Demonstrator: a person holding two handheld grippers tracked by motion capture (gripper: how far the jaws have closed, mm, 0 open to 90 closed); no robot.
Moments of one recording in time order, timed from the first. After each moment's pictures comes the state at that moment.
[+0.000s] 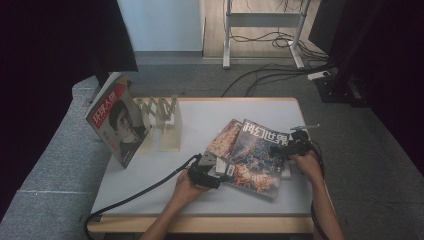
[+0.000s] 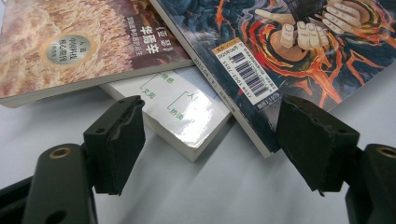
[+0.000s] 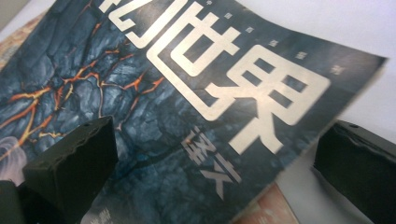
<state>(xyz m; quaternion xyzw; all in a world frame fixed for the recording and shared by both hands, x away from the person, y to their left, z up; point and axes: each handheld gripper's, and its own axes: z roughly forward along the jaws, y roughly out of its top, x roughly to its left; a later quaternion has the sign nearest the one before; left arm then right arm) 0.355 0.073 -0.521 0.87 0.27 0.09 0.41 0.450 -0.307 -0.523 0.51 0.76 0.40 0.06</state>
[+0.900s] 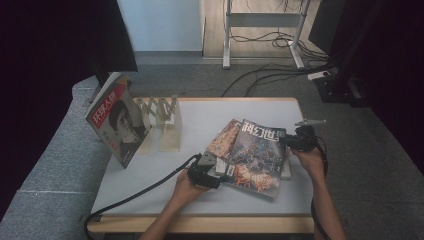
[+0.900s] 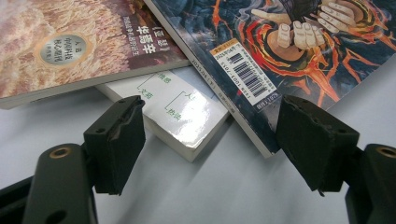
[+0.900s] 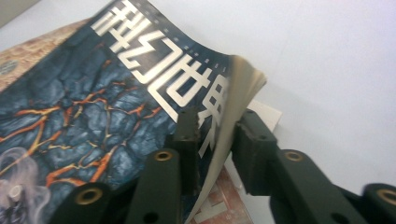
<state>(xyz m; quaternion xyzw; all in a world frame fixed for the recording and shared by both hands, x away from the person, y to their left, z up) 0.356 0.074 -0.521 0.87 0.26 0.08 0.41 0.437 -0.310 -0.482 0.48 0.77 0.40 0.16</state>
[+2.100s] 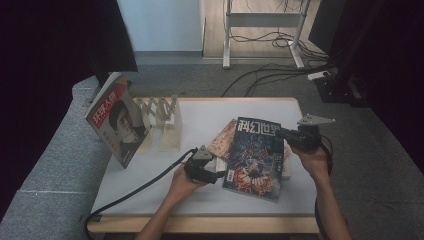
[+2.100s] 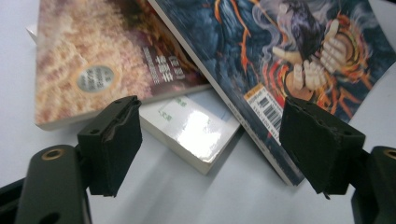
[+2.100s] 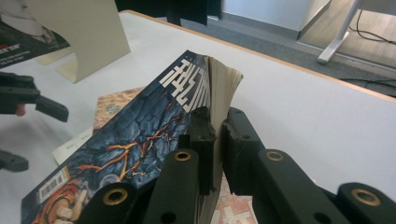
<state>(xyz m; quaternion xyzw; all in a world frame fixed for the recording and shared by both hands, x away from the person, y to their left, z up) 0.366 0.085 -0.500 0.86 0.26 0.08 0.44 0.390 -0.284 -0.412 0.39 0.77 0.47 0.20</state>
